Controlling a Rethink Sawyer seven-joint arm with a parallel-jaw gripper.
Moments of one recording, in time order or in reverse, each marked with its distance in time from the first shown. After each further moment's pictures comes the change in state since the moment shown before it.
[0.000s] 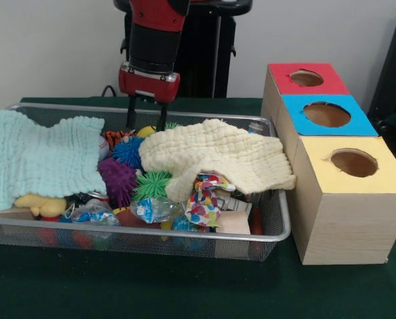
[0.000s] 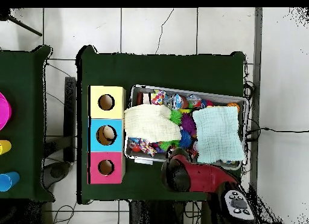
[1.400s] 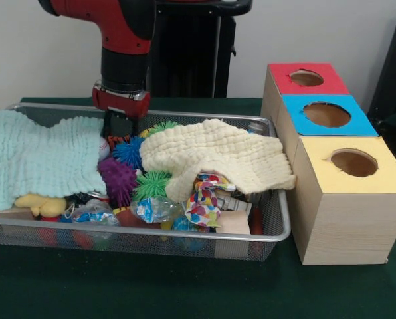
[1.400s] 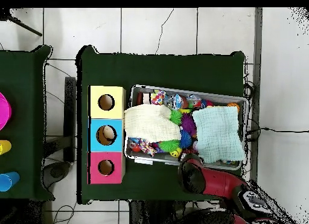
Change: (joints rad) arm -0.142 0.139 0.008 -0.038 -0.014 -0.077 0.000
